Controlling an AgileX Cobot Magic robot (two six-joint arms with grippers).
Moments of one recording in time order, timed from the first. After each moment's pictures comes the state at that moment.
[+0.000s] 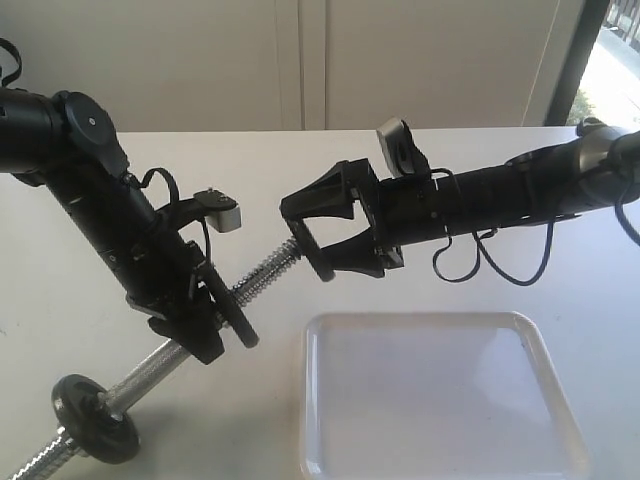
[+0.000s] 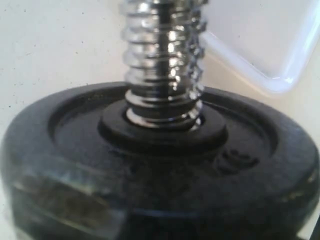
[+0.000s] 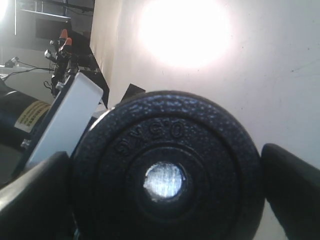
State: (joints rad) left arm -0.41 1.83 -1.22 -0.58 1.09 0.95; right arm 0.21 2.10 -1.22 1.54 1.19 -1.03
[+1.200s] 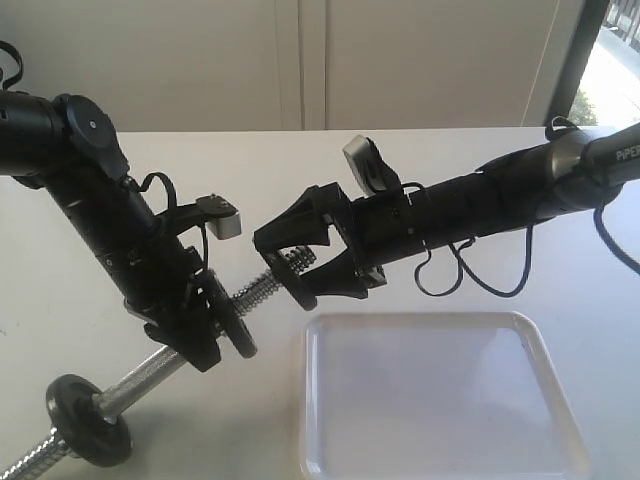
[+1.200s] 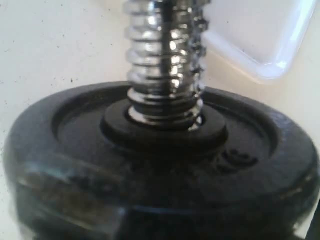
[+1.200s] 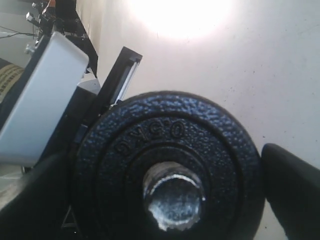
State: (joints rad) left arm -0.41 1.83 -1.21 -0.57 1.11 1.00; right arm 0.28 2.10 -1.22 1.47 1.18 -0.99
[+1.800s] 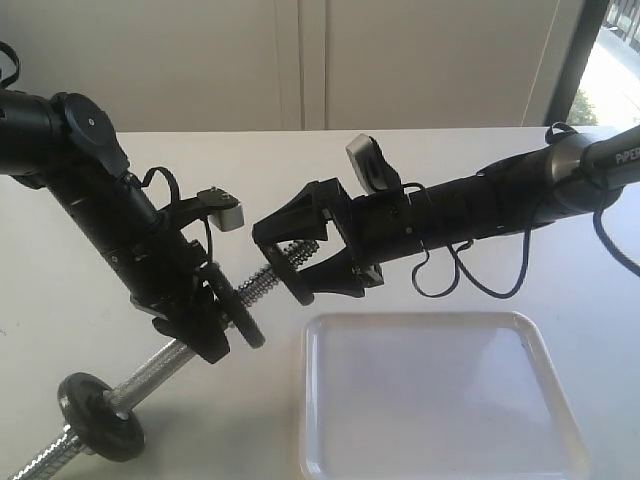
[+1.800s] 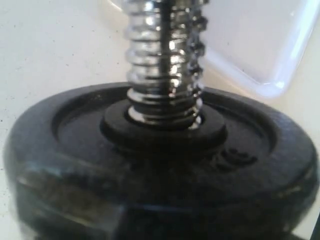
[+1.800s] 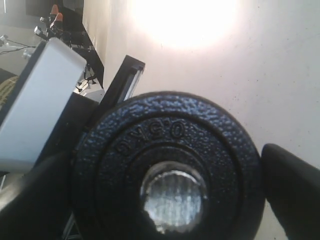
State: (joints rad) left arm -0.41 1.83 -1.21 -0.61 1.09 0.99; right arm 0.29 2.10 -1.21 1.52 1.18 -1.00
